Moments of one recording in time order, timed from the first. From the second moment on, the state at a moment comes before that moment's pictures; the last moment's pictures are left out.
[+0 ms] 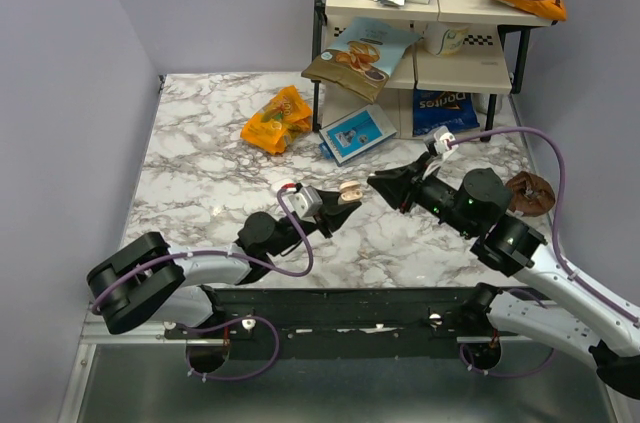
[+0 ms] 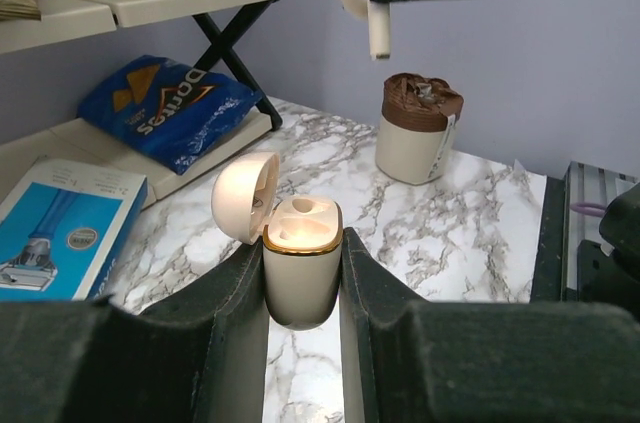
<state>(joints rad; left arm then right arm) -0.96 1.30 0.34 1.26 0.11 -0.10 0.83 0.78 0.81 -0.07 -0.01 0.27</state>
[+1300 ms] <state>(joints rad) -0.96 1.31 0.38 1.29 0.15 -0.20 0.84 0.81 0.77 -0.04 0.06 0.24</state>
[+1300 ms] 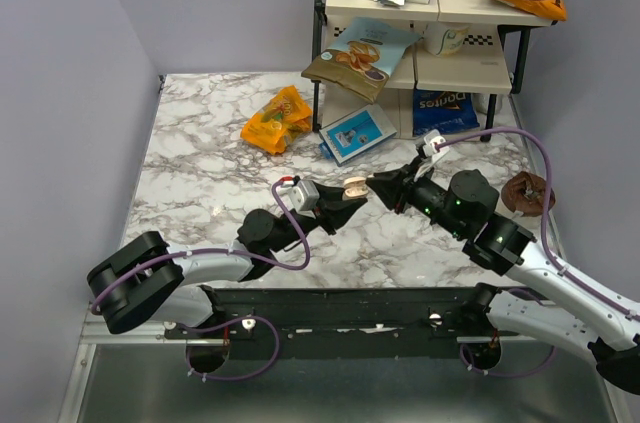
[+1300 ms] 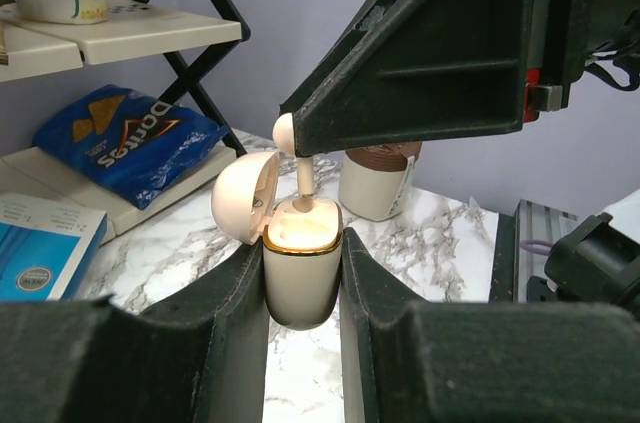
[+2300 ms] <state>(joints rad) -0.96 1.33 0.40 1.29 0.15 -0.21 0.84 0.82 0.76 -0.02 0.07 0.24</state>
